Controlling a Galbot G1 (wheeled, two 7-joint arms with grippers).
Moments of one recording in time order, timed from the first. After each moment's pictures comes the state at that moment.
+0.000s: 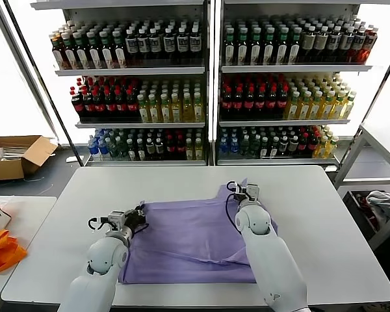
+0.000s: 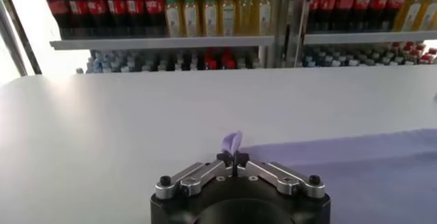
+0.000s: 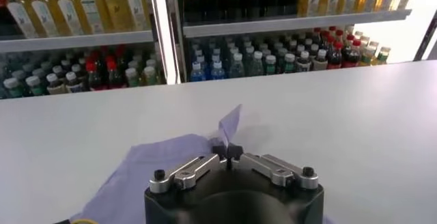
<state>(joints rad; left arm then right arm) 0.98 -1.29 -0.37 -1.58 -0.33 0.48 -0.07 -0.67 1.47 0.27 1.29 0.39 -0.55 0.38</state>
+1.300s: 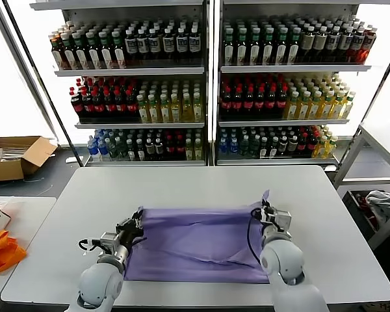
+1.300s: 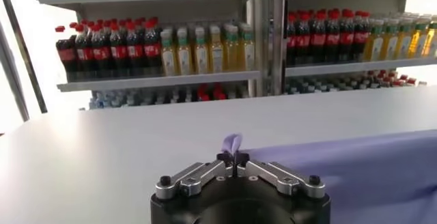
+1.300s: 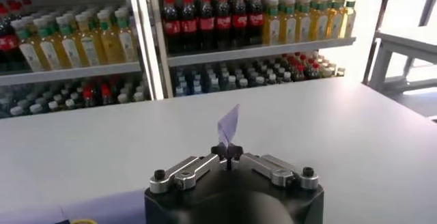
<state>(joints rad) 1.22 -1.28 -0.41 -1.81 -0.25 0.36 -0.06 -1.16 1.39 0.40 1.90 0.36 -0.57 0.40</state>
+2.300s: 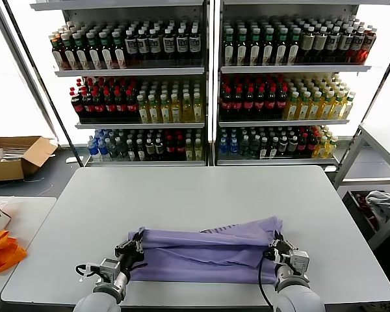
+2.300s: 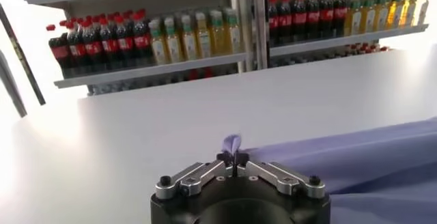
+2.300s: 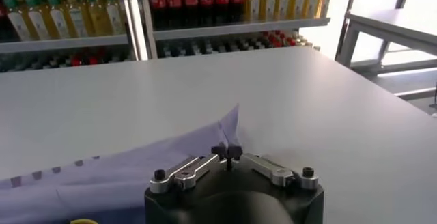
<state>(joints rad) 1.40 -1.29 -0.41 -1.92 -0.13 0.35 -0.04 -1.40 1.39 0.43 2.06 0.30 -0.56 0.40</state>
